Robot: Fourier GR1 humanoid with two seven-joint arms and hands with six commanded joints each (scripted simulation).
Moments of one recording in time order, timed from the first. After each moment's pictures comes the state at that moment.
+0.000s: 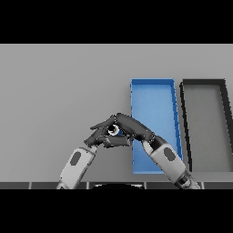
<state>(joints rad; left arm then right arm) -0.21 -0.05 -0.41 -1.58 -0.04 -0.35 -0.01 -0.48 -0.12 0.45 -1.90 -0.14 0.30 0.44</state>
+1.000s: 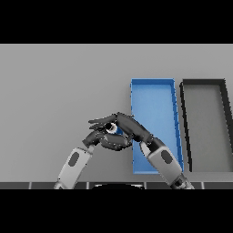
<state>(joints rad) -0.21 -0.02 -0.40 -1.58 -0.16 -0.37 0.07 -0.46 -0.05 0.43 -1.92 -0.06 0.26 0.49</state>
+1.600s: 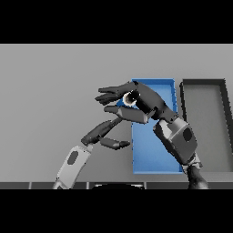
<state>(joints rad) -0.22 -0.01 -0.38 -1.57 -0.14 -0.39 0.13 -0.88 -0.19 0.16 -1.90 -0.51 0.07 0.60</state>
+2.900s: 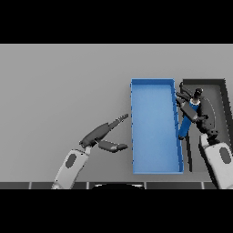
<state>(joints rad) -0.18 0.02 -0.40 -1.60 -0.15 -0.38 0.10 -0.22 -0.64 0.13 -1.87 -0.47 -0.36 0.61</state>
